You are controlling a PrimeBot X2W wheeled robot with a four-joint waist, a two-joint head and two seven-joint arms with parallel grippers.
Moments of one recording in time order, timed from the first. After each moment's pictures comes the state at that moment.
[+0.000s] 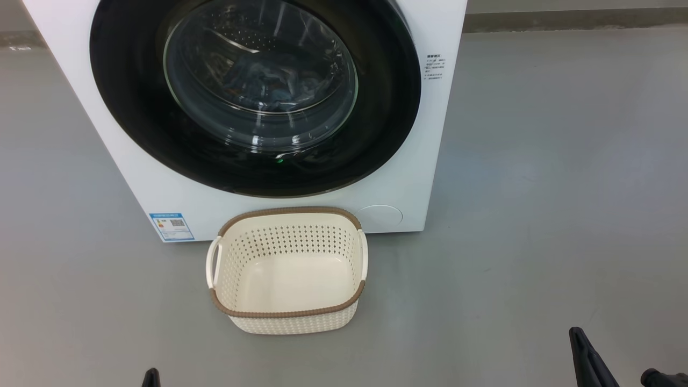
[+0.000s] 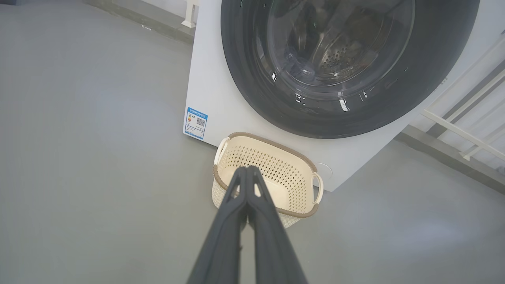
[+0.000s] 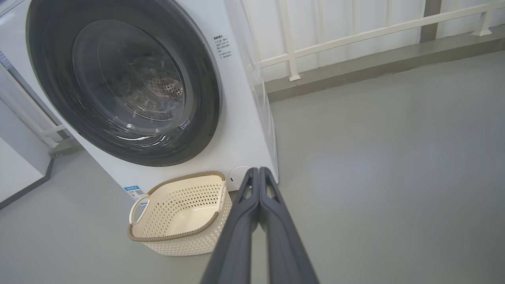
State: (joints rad) left arm 0.18 0.02 0.01 0.13 -0.48 -0.04 -0.20; right arm 0.18 -0.07 -0.11 0.10 0.35 0.14 -0.22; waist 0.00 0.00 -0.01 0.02
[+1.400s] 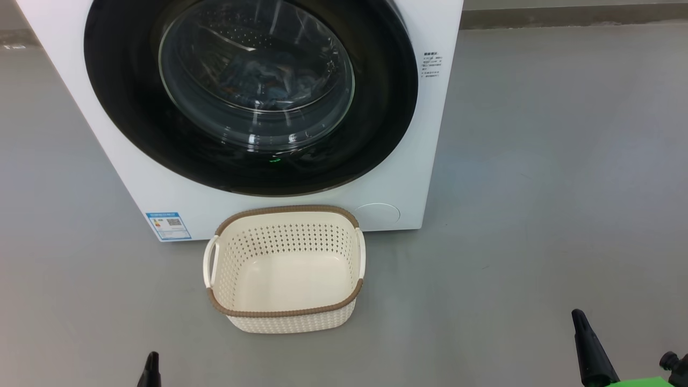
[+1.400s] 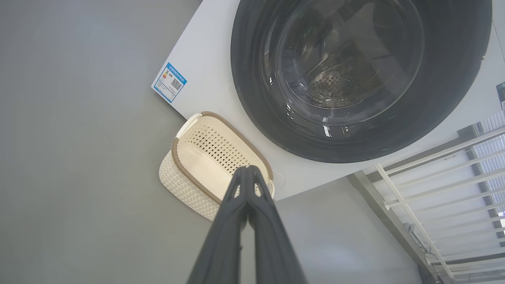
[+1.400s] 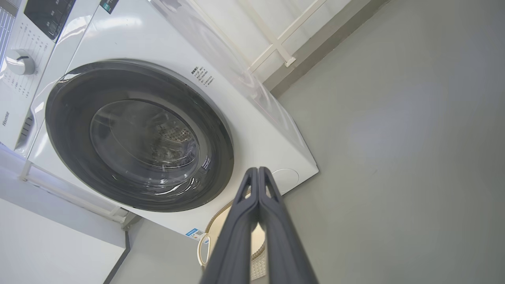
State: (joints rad) left arm 0.09 0.02 0.04 0.18 -0.92 -0.08 -0.08; right arm 0.09 -0.07 -0.11 0.16 0.84 0.14 -0.10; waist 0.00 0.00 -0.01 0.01
